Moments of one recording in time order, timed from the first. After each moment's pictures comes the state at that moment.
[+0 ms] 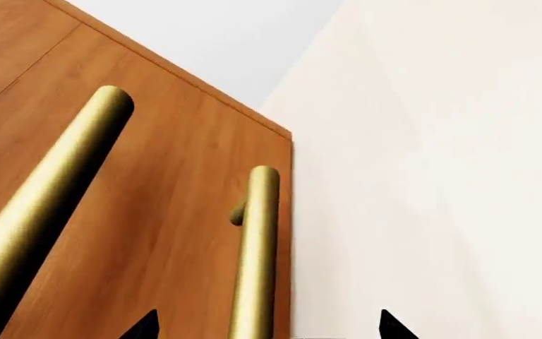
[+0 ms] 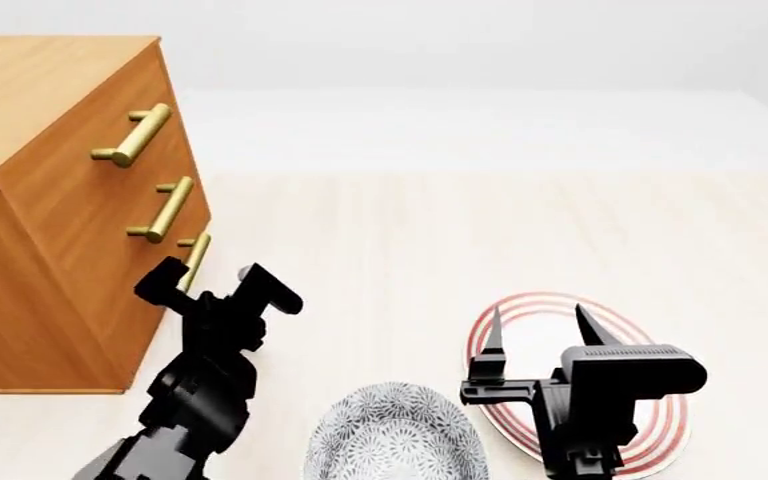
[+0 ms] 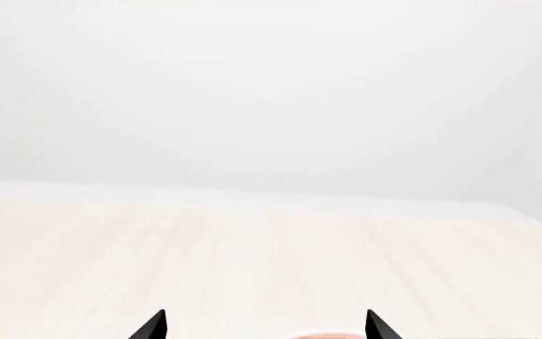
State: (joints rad) left arm -0.92 -0.11 0.52 -1.12 0.32 -0.37 -0.36; right arm 0.05 0.20 -0.15 -0.41 0.15 0.35 0.22
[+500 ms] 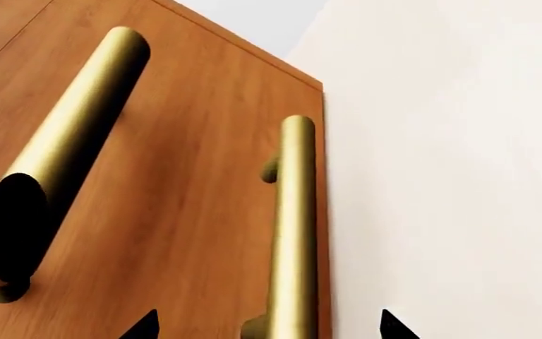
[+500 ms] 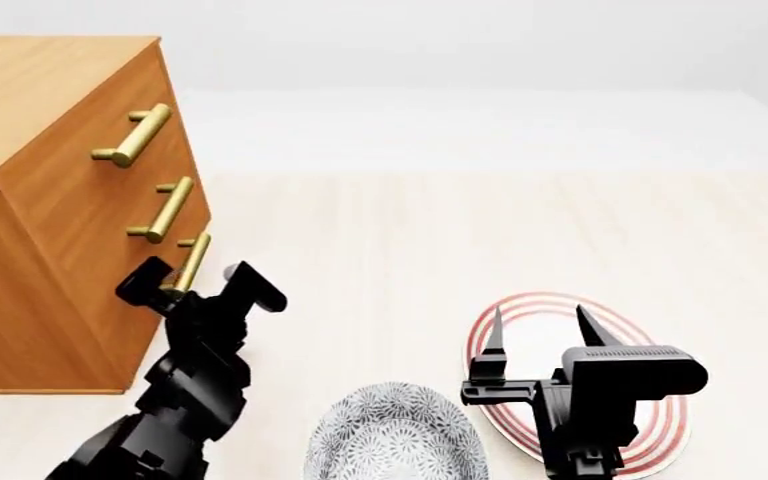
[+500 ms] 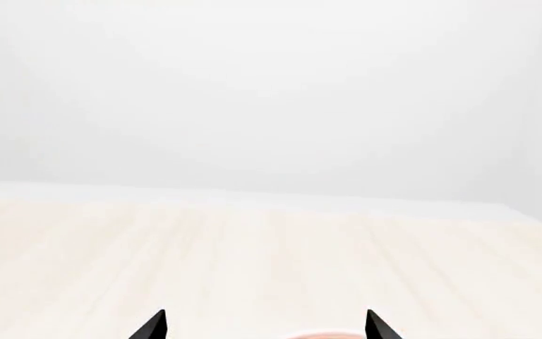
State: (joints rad) left arm -1.00 -0.09 0.64 -1.28 0.21 -0.41 -0.45; right arm 0.05 0.21 -0.16 -0.41 0.16 0.34 0.24
